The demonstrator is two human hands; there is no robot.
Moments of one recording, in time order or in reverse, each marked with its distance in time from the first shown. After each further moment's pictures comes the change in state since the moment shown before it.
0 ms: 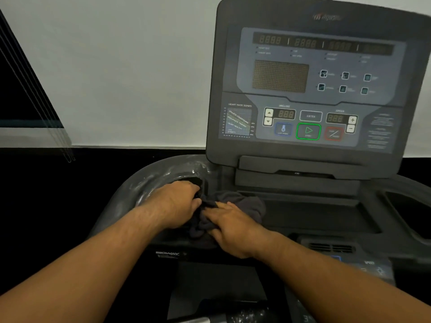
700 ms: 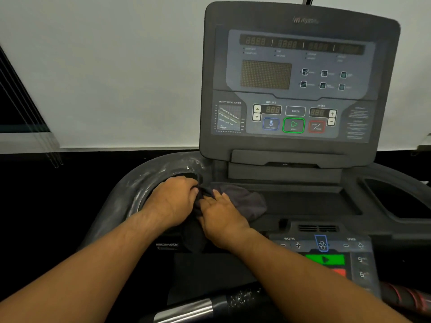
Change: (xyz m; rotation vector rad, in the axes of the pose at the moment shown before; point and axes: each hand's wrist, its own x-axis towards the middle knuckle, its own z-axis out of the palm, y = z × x) left_hand -0.018 0.004 0.011 -0.159 0.266 0.035; right_hand 0.008 -0.025 0.019 -0.218 0.100 0.211
